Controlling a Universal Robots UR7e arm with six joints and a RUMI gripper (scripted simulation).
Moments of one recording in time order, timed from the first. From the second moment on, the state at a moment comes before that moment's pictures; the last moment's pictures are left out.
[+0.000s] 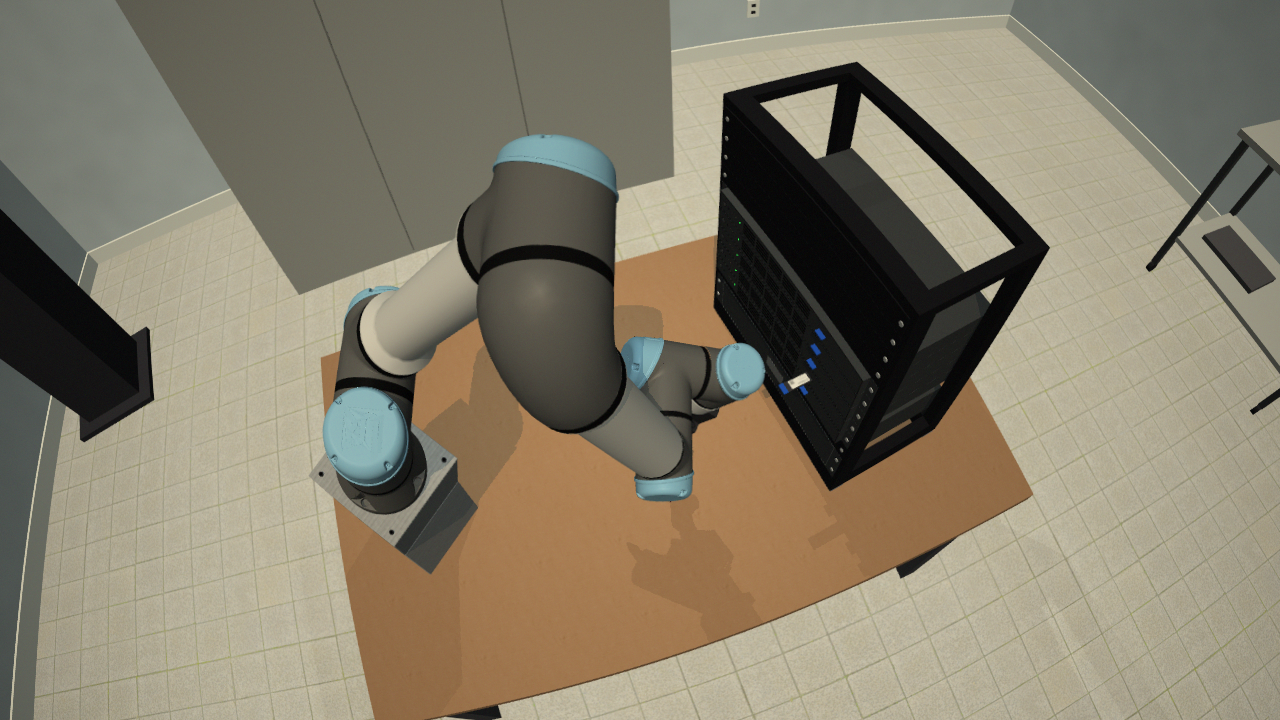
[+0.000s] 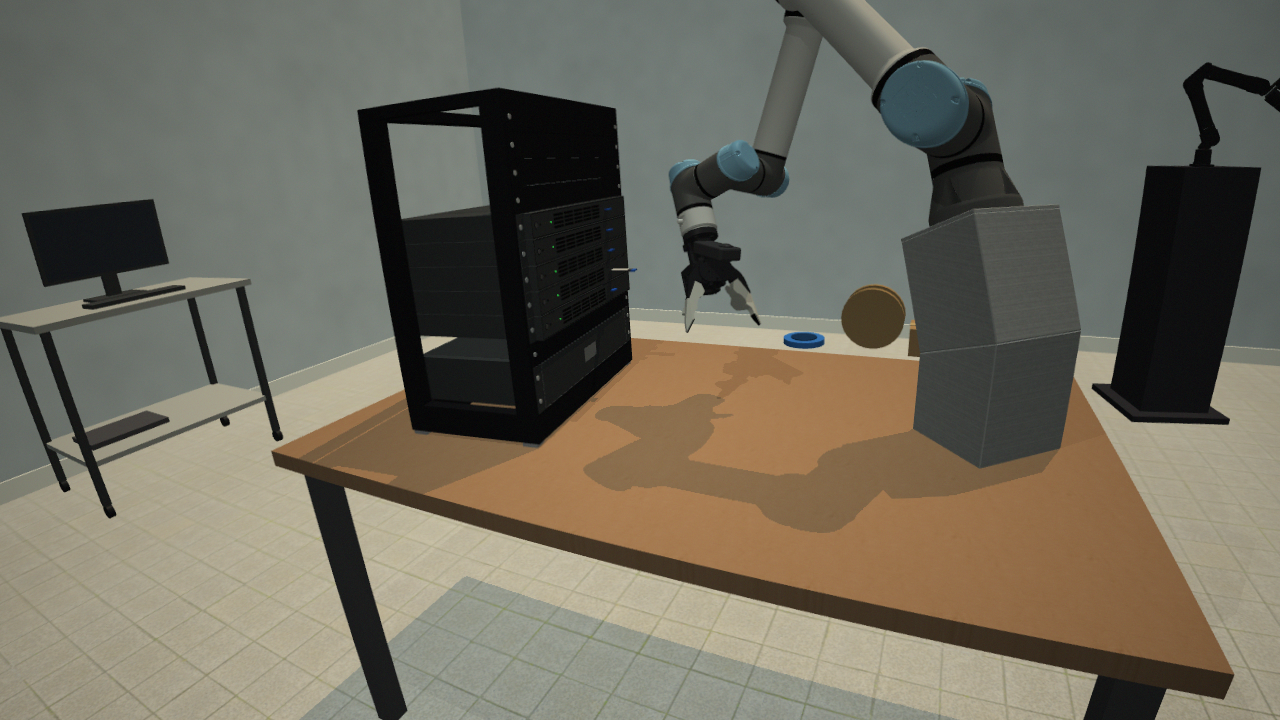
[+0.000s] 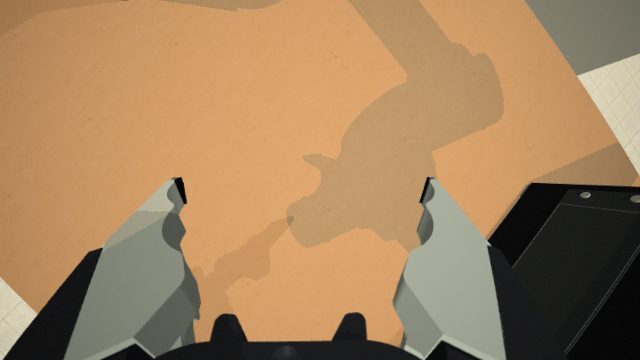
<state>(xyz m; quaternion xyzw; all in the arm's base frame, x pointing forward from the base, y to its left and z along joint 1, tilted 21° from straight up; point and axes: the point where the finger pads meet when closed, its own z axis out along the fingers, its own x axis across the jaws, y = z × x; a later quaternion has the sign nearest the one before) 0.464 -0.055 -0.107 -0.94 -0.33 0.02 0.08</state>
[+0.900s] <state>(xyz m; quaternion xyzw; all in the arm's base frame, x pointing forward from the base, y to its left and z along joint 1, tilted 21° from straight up) 0.439 -0.039 -0.118 -0.95 -0.27 0.06 0.12</state>
